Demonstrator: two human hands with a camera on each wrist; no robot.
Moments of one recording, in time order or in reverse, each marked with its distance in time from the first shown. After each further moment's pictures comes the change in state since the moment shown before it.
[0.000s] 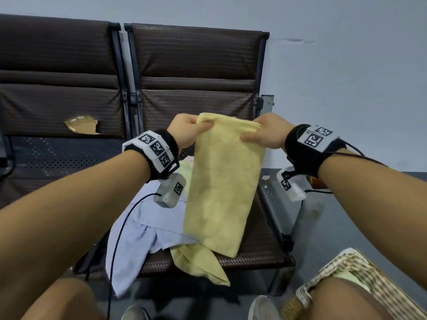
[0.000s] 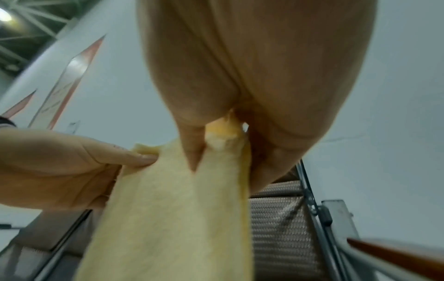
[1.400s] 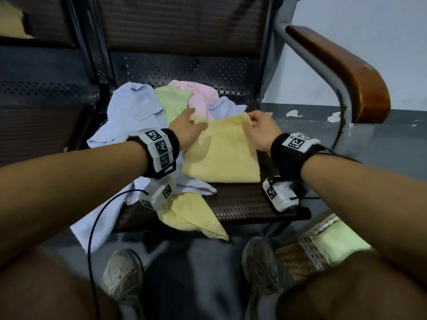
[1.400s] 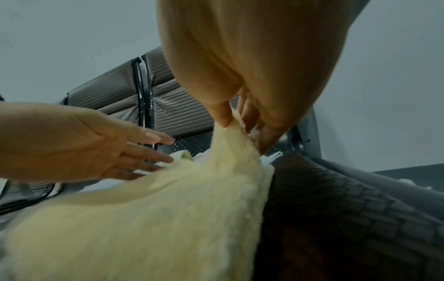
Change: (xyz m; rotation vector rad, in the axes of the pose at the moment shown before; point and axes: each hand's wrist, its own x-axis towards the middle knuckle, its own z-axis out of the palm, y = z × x) left_hand -0.010 -0.202 0.086 0.311 -0.116 -0.336; right_hand 0.016 0.117 0.210 0.376 -0.016 0.293
